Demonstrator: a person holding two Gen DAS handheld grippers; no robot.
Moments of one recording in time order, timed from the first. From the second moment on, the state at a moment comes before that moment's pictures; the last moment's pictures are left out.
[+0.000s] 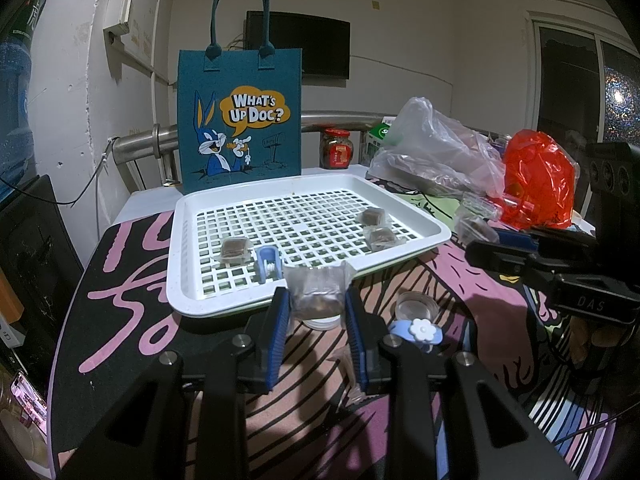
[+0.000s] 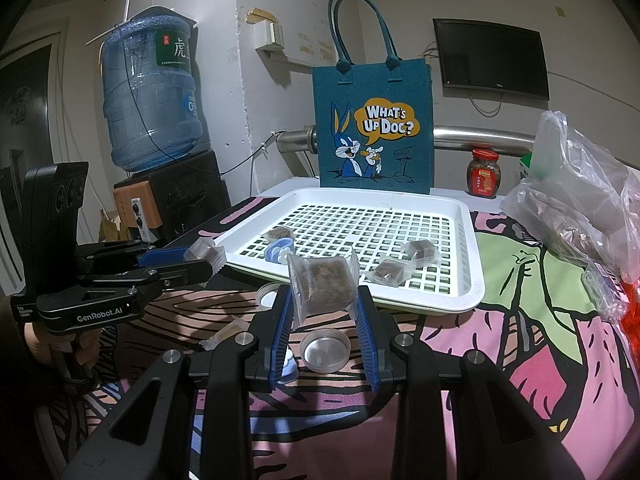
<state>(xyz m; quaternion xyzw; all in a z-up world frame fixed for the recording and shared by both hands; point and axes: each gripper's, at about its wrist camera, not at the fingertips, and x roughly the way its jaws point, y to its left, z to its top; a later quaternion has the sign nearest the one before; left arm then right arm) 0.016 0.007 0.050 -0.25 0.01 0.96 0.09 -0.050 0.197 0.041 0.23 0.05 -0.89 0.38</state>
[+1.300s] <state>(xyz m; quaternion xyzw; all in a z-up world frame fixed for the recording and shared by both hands) -0.003 -0.002 0.045 -0.31 -0.01 0.95 0.09 -0.075 0.205 0.040 0.29 0.01 -0.89 0.36</state>
